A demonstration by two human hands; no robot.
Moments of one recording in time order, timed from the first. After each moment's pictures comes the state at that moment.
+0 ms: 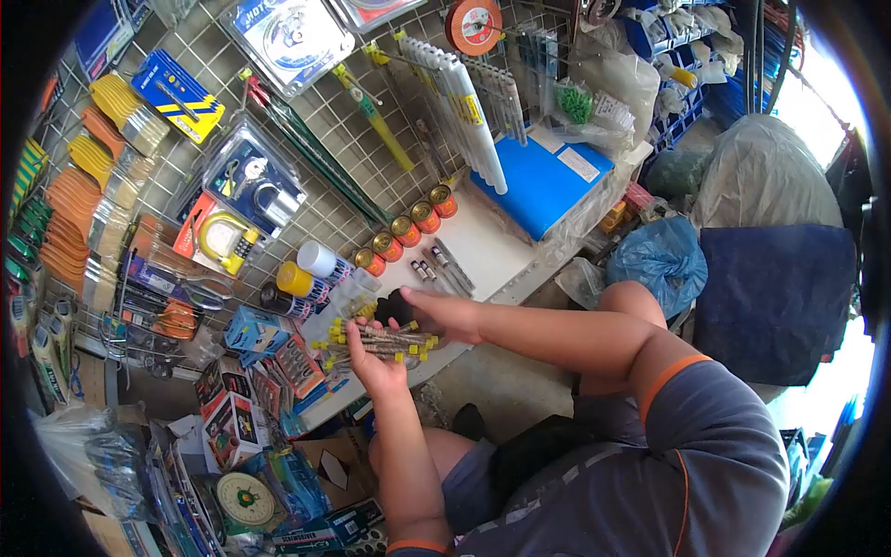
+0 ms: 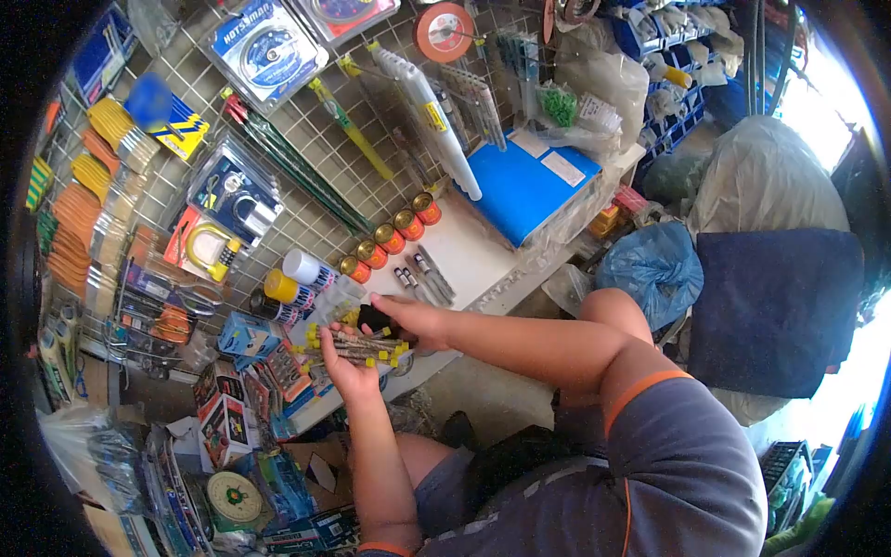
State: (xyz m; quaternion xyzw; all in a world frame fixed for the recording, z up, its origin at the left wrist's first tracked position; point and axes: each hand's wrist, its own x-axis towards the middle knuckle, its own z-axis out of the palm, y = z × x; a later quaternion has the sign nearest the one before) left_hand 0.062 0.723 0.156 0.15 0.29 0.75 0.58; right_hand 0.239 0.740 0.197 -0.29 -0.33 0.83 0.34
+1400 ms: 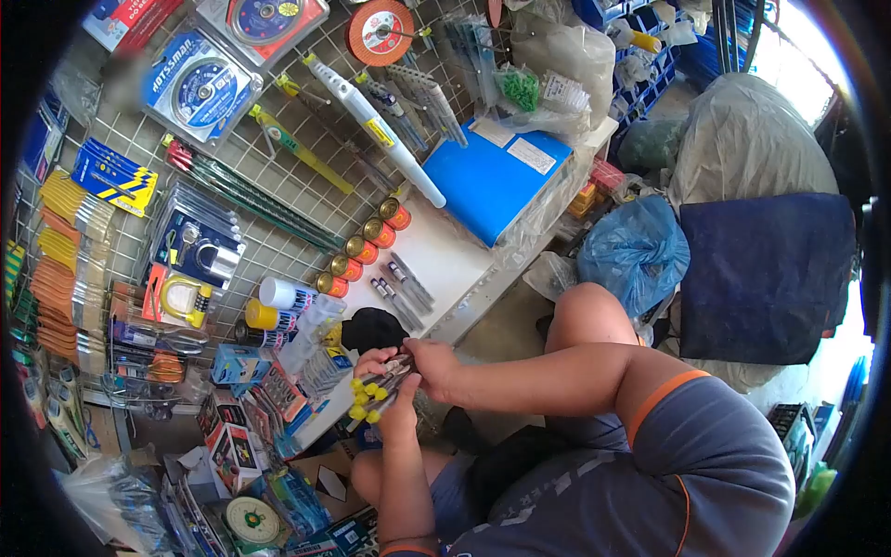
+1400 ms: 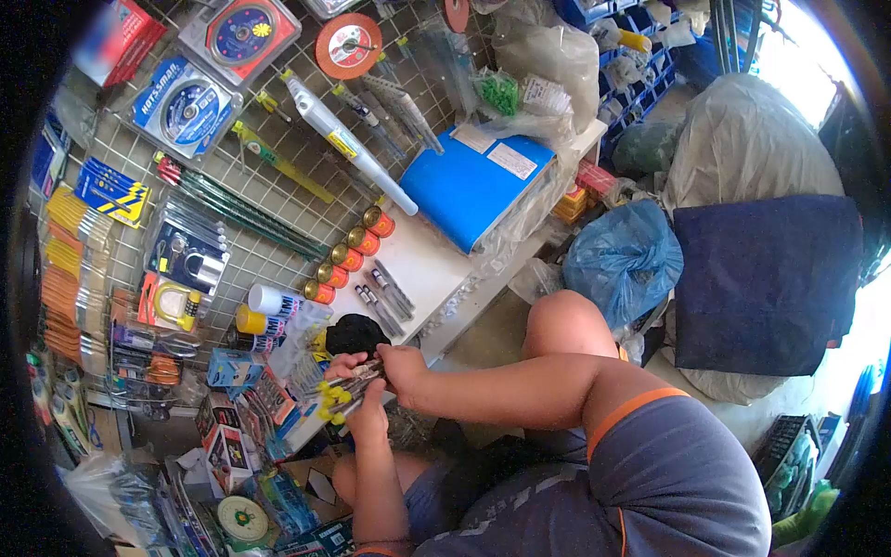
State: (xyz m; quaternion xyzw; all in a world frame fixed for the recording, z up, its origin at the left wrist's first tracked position) left_hand 0.144 0.671 0.152 0.56 0.34 0.63 0.41; right_hand 0.223 0.704 0.120 -0.36 0.05 0.79 0.50
